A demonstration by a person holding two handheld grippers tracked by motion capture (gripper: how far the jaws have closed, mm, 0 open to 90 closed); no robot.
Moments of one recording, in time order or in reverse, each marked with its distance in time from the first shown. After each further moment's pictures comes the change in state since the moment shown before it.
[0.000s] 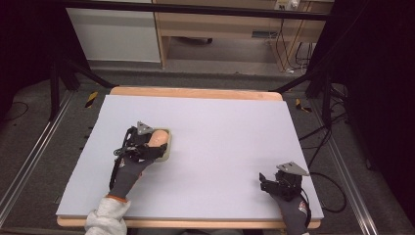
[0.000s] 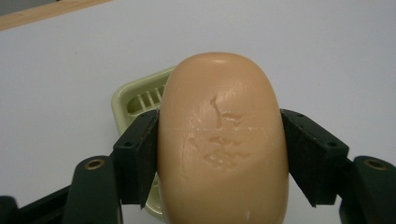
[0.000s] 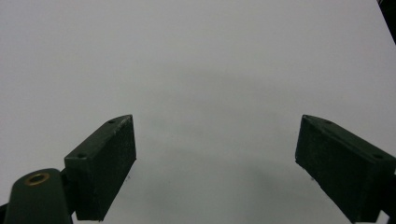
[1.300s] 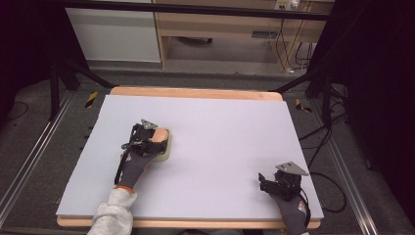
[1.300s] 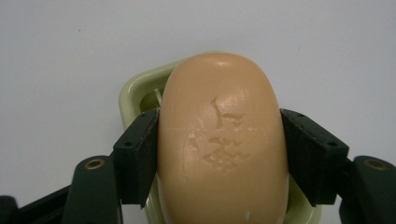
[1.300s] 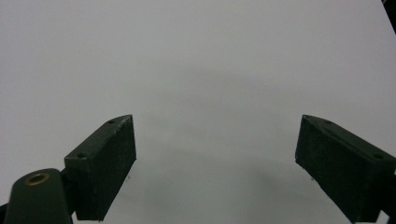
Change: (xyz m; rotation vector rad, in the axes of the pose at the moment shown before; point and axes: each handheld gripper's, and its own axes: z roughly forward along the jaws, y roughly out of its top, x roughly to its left) left arm 0.015 -0.004 0.049 0.066 0.058 -0.032; right arm 0.001 0.000 0.001 0.002 0.007 -0.006
